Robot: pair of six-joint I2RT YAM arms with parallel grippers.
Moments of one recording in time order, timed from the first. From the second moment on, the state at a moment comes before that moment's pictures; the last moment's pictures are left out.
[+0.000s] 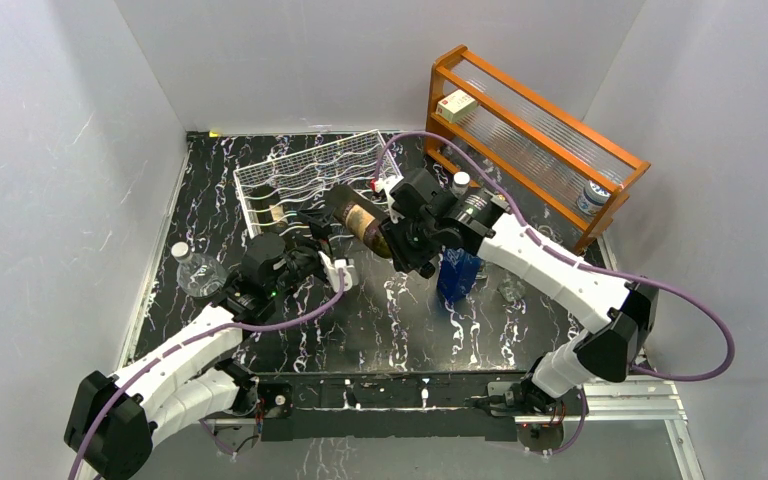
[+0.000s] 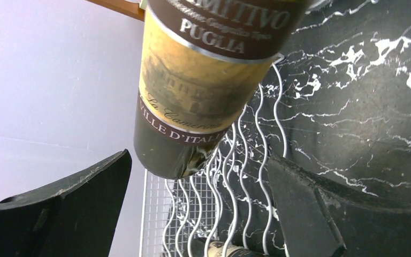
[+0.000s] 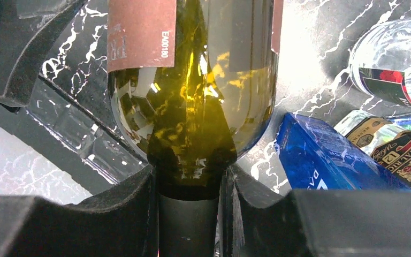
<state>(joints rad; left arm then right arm) -0.59 0.93 0.53 0.21 0.27 1.15 0.93 1.50 1.55 -1.03 -0.01 0.22</state>
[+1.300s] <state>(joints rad) -0.52 1.14 1.11 -0.05 -0.24 0.02 1.03 1.47 1.19 -0.57 -0.14 0.40</state>
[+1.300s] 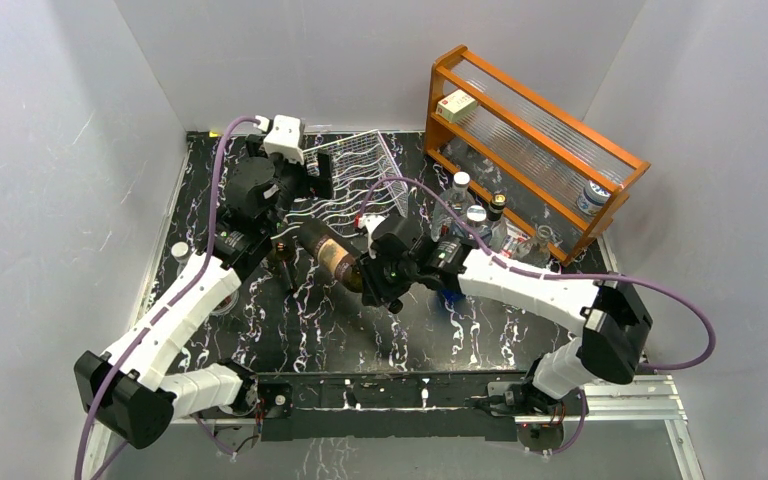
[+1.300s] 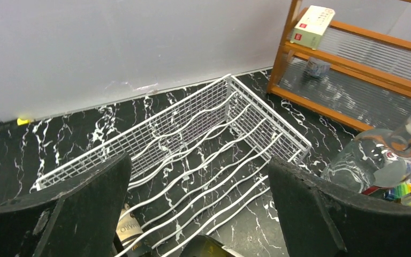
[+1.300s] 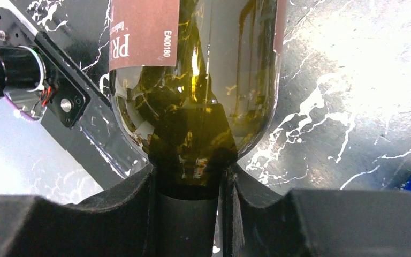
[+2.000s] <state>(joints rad) -0.47 1.15 1.08 -0.07 -0.24 -0.05 1.07 1.59 1.17 -0.47 -0.09 0.49</state>
